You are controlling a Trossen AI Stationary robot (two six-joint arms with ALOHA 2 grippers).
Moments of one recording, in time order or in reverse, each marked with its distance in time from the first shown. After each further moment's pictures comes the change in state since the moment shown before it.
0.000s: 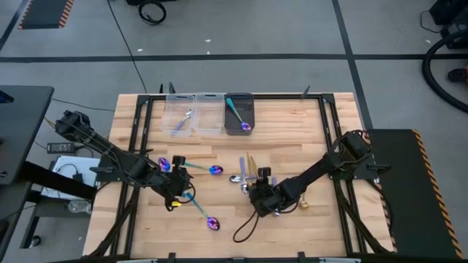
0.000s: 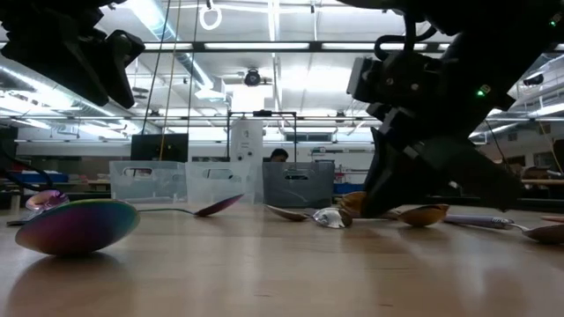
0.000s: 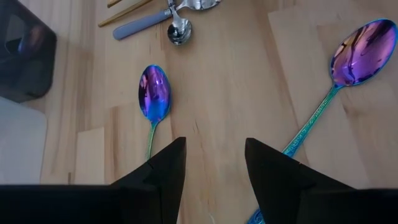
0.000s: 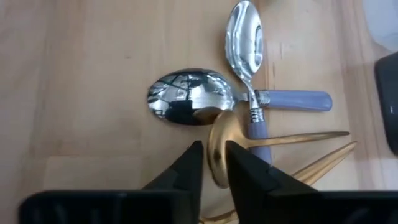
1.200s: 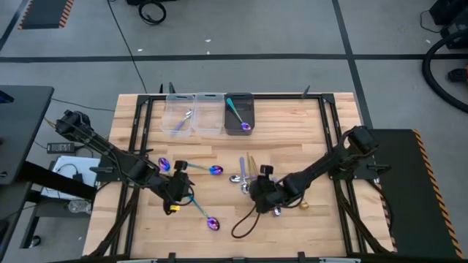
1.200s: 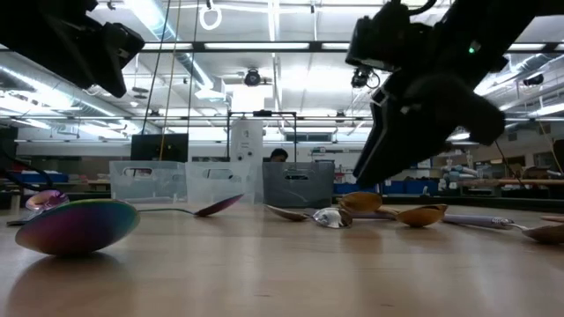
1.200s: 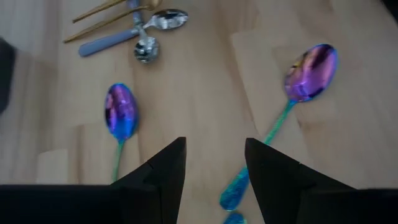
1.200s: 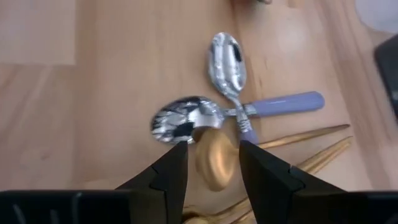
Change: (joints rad) left arm -0.018 0.000 0.000 0.076 0.080 -0.003; right arm -0.019 -0.094 0.004 -0.018 -0.056 0.130
